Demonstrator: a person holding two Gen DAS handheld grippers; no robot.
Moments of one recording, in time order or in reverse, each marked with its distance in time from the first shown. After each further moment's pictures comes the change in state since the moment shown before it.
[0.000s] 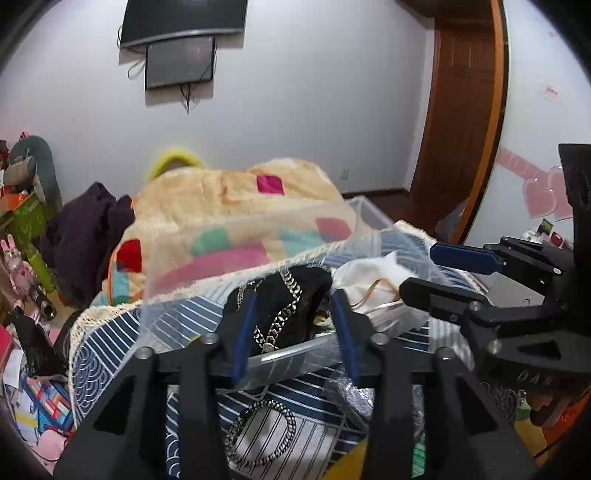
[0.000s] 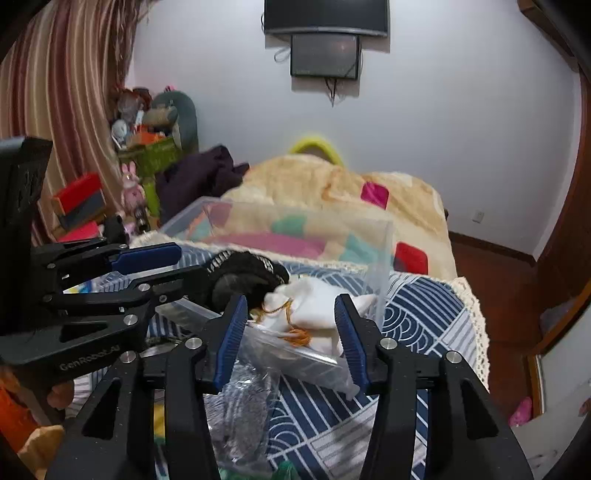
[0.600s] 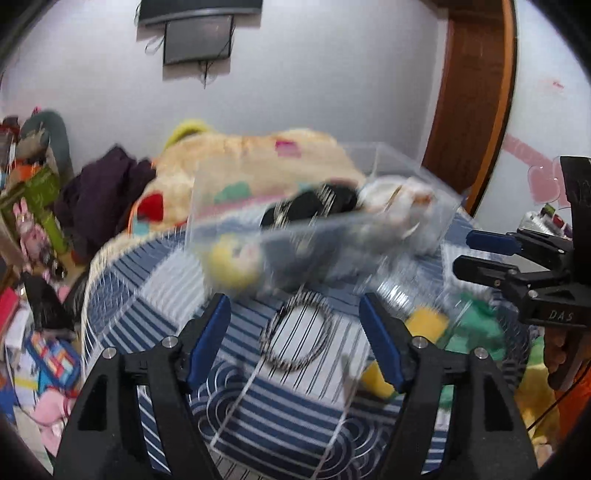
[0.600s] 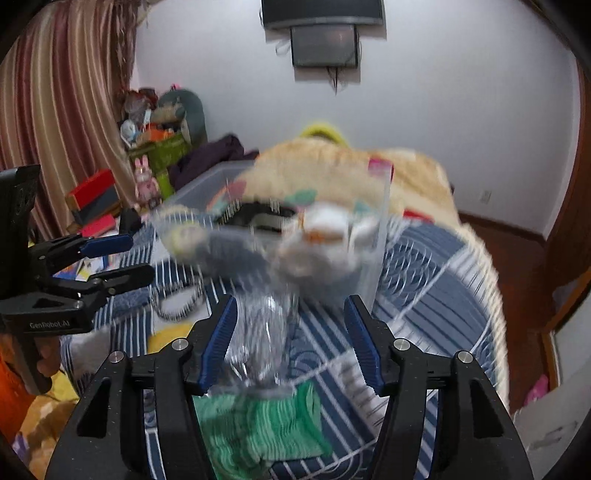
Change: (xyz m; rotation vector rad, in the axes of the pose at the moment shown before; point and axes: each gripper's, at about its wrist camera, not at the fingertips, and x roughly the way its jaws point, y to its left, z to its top) left arm -0.023 0.031 -0.077 -0.050 0.113 0.035; right arm 0.014 0.000 -0.055 0.057 0.107 0.064
